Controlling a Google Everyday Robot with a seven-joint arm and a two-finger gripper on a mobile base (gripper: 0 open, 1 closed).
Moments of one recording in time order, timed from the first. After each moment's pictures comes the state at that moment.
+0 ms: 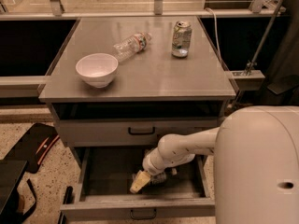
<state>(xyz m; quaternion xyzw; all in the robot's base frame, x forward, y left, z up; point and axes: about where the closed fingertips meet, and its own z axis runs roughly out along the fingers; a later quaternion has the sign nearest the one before) 0.557 0.027 0.436 -0.56 0.78 0.17 0.23</state>
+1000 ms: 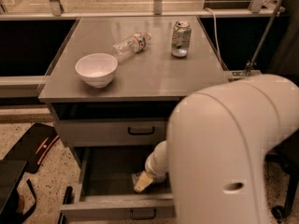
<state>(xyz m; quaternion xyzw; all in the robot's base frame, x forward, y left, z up) 0.558 0.000 0.443 -0.52 0.82 0.07 0.23</state>
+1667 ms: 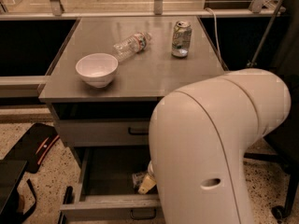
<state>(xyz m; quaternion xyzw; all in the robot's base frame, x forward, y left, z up) 0.552 -0.021 0.433 -0.52 0.83 0.04 0.22</state>
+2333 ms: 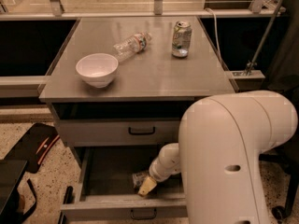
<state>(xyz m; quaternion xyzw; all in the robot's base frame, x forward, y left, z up) 0.555 -0.015 0.392 -0.51 0.83 0.10 0.20</state>
